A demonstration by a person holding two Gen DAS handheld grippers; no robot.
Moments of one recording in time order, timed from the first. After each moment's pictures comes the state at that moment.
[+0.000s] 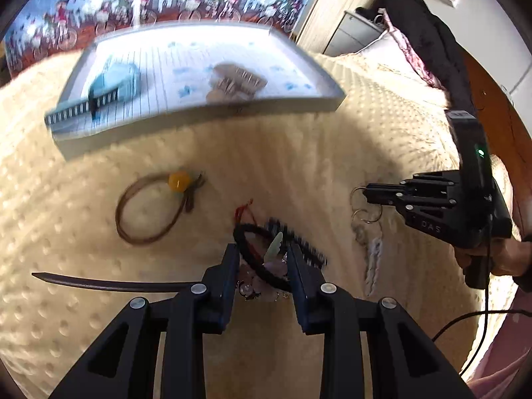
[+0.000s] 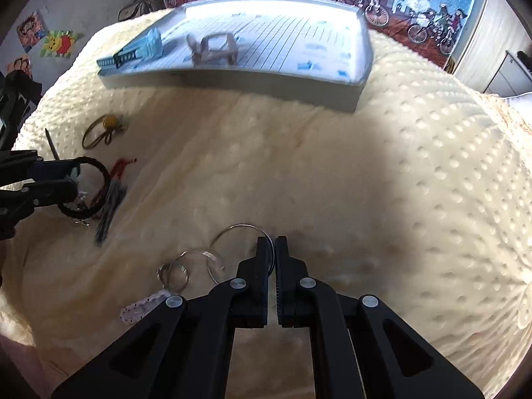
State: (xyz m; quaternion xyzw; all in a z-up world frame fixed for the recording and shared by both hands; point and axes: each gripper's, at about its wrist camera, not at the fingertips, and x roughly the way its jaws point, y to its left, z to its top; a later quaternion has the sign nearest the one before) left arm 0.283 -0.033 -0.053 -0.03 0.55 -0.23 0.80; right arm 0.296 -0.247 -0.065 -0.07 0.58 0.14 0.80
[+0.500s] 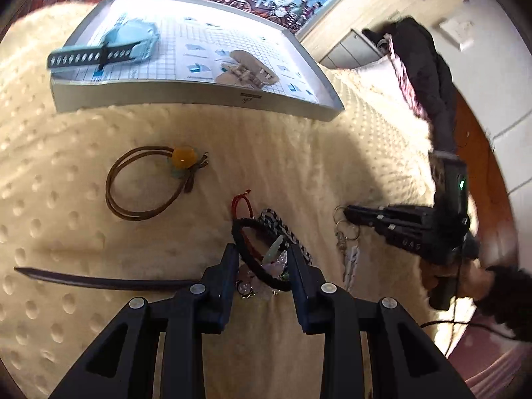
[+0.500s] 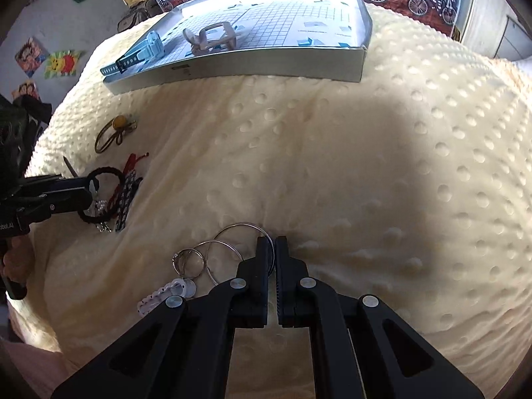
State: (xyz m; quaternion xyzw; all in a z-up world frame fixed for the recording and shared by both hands) left arm 0.291 -0.007 -0.070 -0.16 0.56 -0.26 0.77; right arm 0.298 -0.264 -0.076 0.01 0.60 0.16 0.78
